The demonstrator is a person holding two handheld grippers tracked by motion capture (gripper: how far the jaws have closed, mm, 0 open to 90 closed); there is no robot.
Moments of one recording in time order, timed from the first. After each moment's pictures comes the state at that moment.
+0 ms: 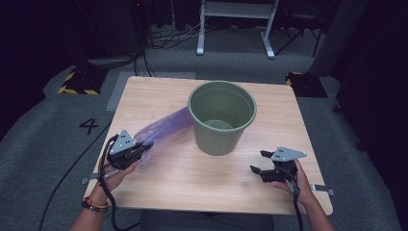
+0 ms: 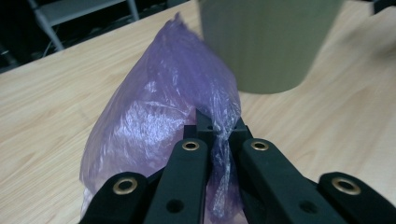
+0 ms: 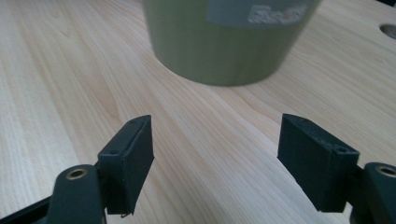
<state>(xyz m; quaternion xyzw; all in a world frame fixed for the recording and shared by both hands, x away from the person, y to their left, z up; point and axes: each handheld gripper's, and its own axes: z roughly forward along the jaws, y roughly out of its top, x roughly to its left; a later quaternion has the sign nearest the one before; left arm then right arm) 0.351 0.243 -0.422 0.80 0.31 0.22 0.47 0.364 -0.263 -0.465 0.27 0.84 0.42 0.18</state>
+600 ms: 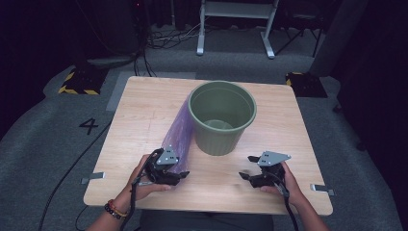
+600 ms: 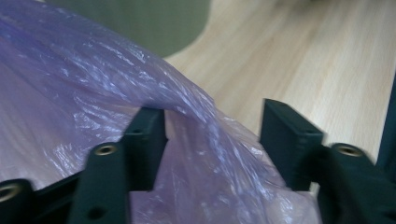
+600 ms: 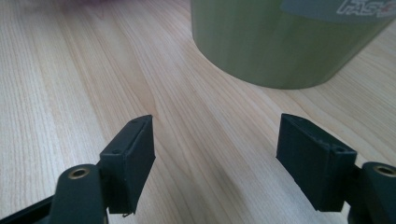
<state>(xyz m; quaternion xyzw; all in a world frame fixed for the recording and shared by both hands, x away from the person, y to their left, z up) 0.345 0.151 -0.444 0.87 0.25 0.11 0.40 0.361 -0.231 -0.477 0.23 0.87 0.41 0.15</state>
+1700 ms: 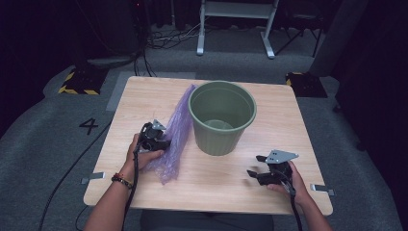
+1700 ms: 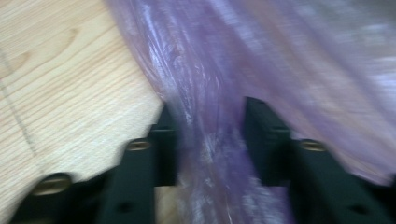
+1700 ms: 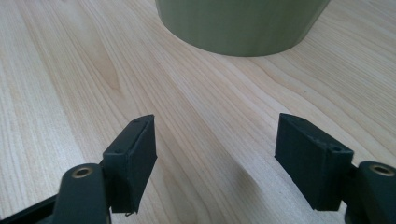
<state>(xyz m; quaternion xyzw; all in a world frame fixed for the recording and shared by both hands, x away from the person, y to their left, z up) 0.456 0.191 -0.490 0.85 0.39 0.14 0.32 0.368 -0.258 -0.486 0.27 0.86 0.40 0.15</state>
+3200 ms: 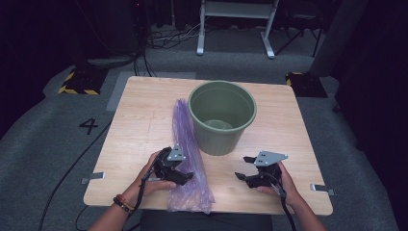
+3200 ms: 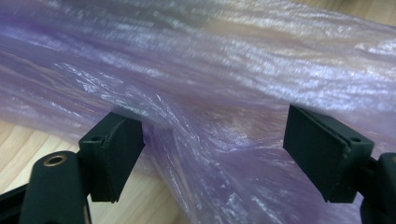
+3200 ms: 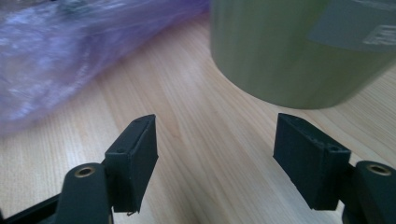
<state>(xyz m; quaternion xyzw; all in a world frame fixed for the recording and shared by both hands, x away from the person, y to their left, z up) 0.366 0.123 -0.479 0.88 0.27 0.10 0.37 0.356 -0.217 -0.469 0.23 0.87 0.42 0.14</state>
